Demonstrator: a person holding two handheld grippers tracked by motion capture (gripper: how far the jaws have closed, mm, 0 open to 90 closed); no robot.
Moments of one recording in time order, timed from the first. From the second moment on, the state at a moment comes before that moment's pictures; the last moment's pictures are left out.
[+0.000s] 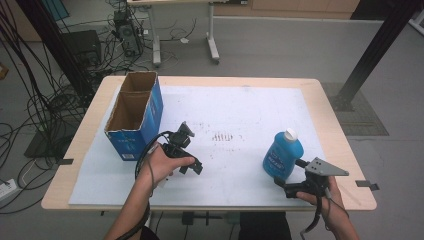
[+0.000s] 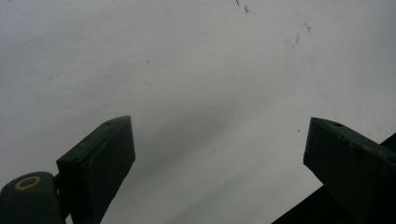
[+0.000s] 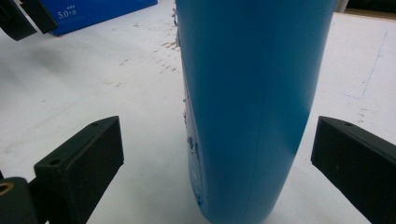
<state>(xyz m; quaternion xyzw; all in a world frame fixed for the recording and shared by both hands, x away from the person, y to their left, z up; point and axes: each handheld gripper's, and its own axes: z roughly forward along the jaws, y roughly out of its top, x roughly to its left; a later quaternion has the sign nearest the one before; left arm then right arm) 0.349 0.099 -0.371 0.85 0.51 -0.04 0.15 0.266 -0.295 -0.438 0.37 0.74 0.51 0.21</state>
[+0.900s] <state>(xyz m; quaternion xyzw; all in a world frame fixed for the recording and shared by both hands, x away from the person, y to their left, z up) 0.348 0.101 -0.370 0.84 0.52 -0.03 0.14 0.274 -0.283 -0.443 0.36 0.71 0.55 0.24</state>
